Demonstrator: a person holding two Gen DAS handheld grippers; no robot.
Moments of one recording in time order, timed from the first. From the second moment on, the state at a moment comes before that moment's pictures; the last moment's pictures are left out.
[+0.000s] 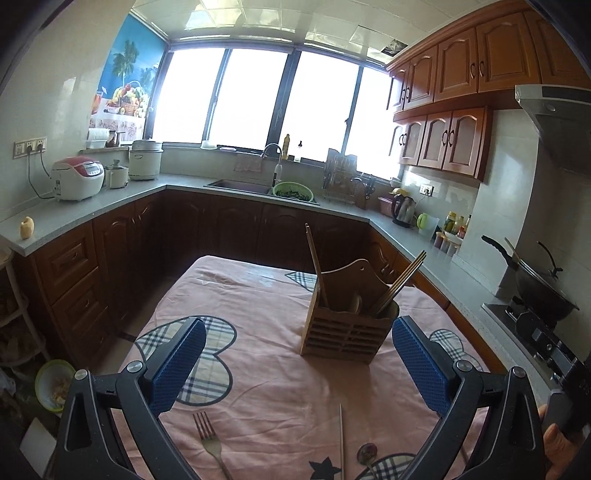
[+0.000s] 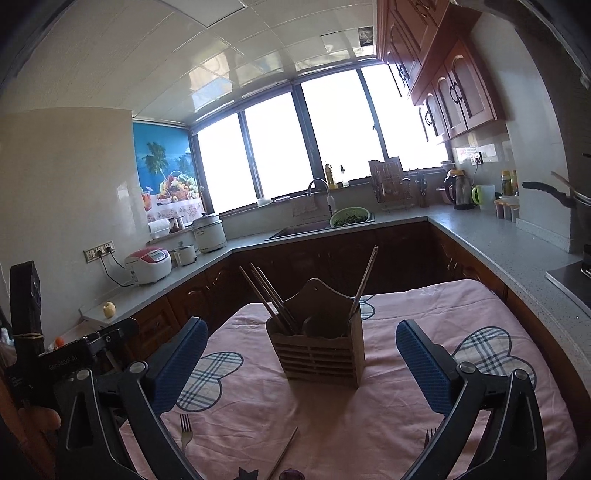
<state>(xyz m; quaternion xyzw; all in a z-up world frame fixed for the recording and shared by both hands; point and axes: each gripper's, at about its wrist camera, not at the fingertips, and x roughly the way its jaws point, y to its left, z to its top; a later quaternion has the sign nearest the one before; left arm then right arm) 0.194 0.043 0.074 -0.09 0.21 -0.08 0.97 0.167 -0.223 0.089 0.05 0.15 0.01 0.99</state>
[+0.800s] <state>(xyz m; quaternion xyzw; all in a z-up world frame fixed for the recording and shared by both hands) 0.092 0.042 0.012 -0.05 0.20 -0.01 0.98 0.066 -0.193 0.012 -0.01 0.13 -0.04 0.99</state>
